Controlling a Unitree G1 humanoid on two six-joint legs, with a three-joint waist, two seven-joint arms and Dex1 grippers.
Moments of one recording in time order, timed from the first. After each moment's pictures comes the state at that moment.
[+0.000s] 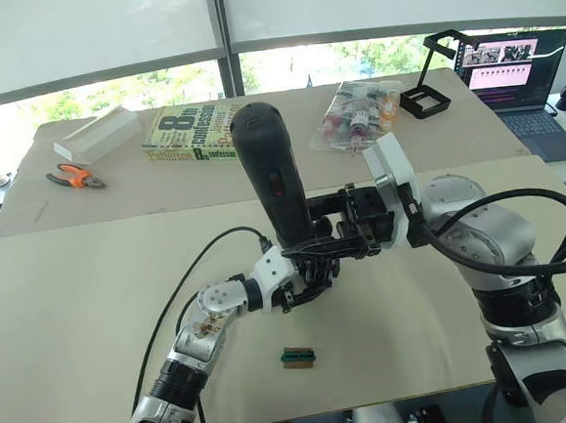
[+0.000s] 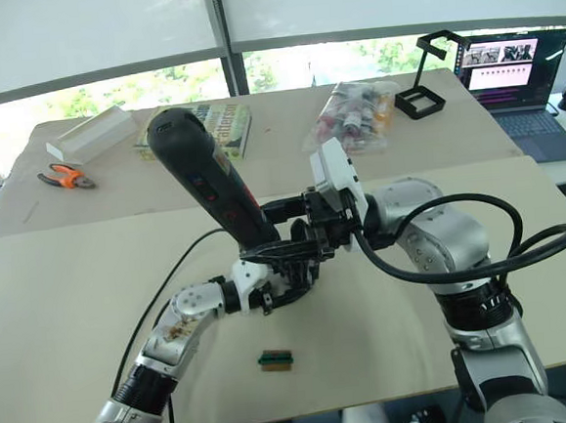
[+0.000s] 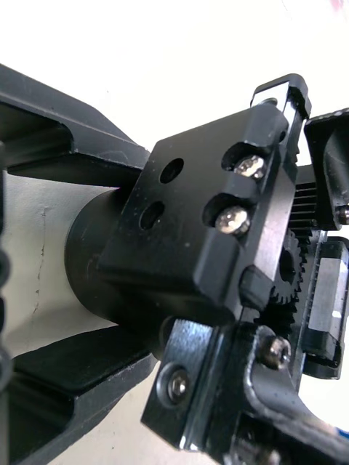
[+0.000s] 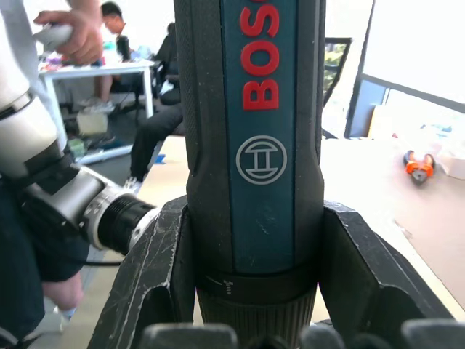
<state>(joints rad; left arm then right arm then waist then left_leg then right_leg) -0.32 0.27 -0.30 0.10 -0.10 0.09 -0.84 -0.65 -0.50 0.12 -0.27 0.67 0.55 1.14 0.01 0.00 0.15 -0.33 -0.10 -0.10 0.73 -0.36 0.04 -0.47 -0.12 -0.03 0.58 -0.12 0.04</state>
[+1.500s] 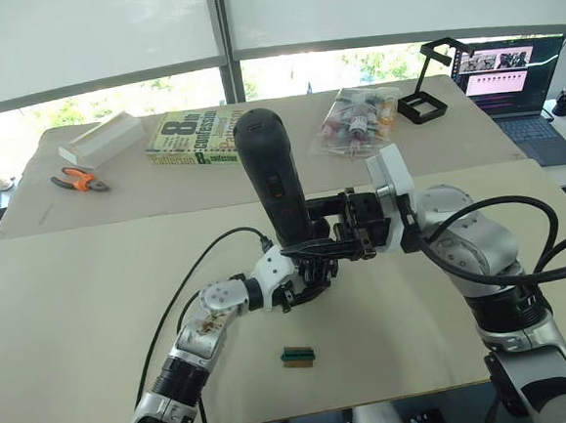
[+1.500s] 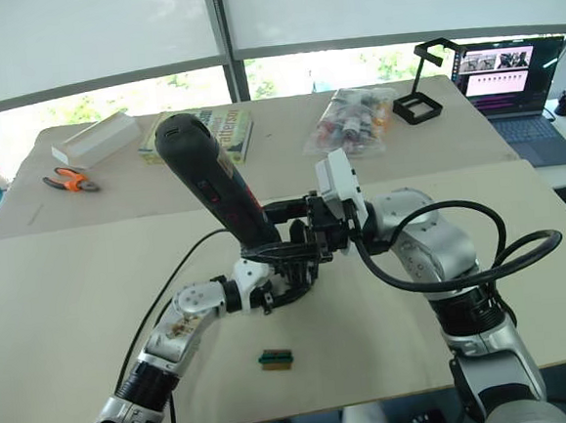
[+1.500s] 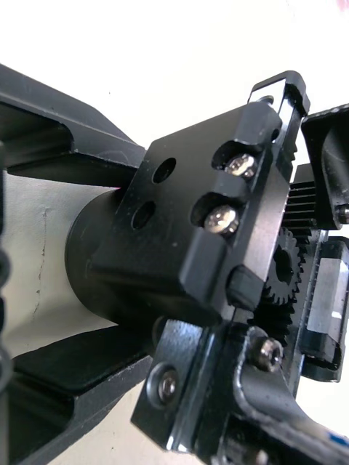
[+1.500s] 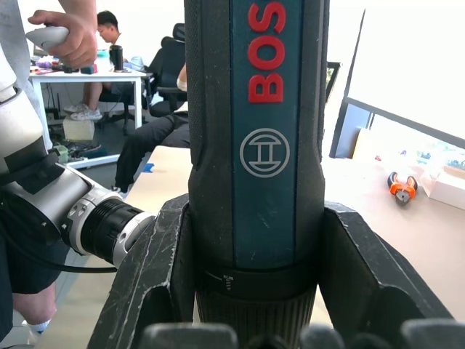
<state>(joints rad) -0.34 0.26 -0.31 0.14 -0.10 0.11 -0.84 -0.61 -0.50 0.19 -0.20 0.65 0.37 1.15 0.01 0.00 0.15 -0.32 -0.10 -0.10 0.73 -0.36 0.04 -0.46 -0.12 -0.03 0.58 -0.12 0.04</state>
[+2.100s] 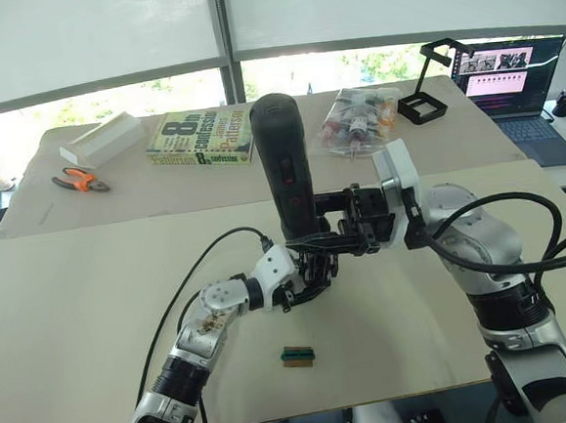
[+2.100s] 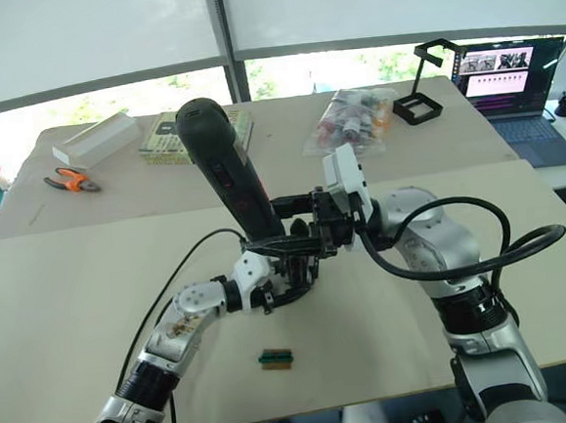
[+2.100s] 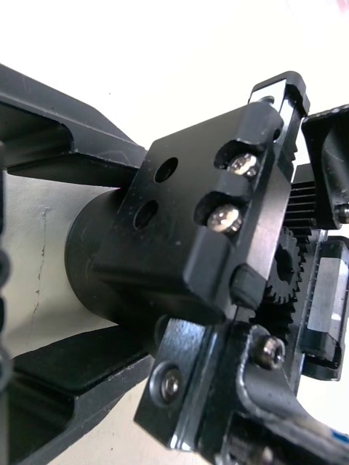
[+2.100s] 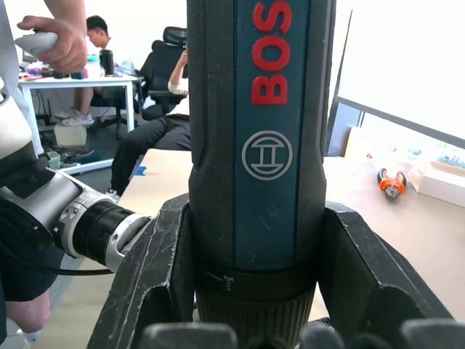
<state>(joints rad) -0.34 0.26 -0.31 0.14 -0.10 0.11 -0.84 -0.61 -0.50 0.16 -0.17 0.65 0.38 1.16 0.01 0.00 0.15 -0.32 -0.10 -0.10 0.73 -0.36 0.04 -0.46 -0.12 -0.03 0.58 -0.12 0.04</state>
